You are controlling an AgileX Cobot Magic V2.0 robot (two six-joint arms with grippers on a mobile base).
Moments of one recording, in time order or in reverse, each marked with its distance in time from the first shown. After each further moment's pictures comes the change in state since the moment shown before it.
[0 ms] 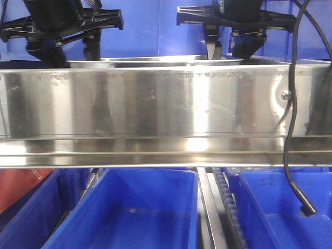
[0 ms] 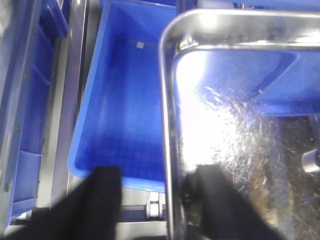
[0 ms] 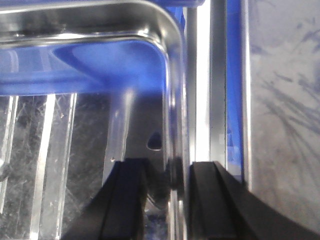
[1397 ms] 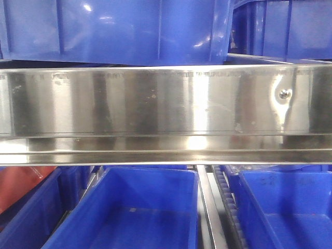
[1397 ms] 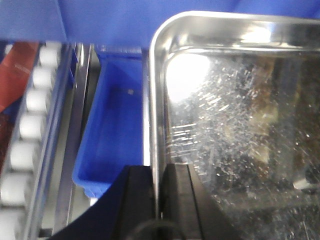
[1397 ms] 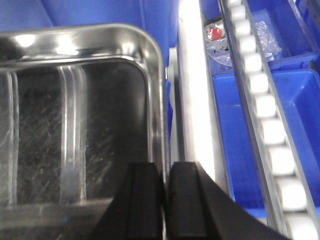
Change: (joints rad) left arm -0.326 -0.363 -0.034 0.274 0.276 -0.282; right arm 0.337 -0.542 0.284 -0.492 0.049 0.496
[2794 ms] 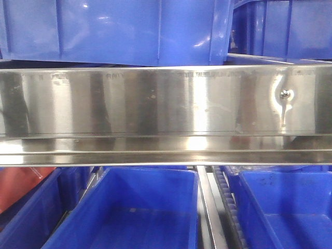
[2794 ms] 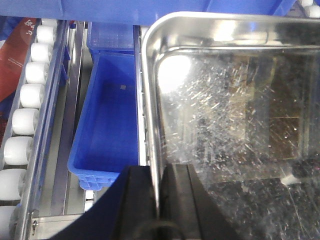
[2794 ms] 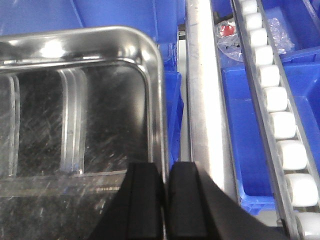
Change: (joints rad) left arm -0.152 -0.146 0.137 0.089 0.027 -0.133; right arm 0.140 -0.126 0.138 -0.075 0.013 0.132
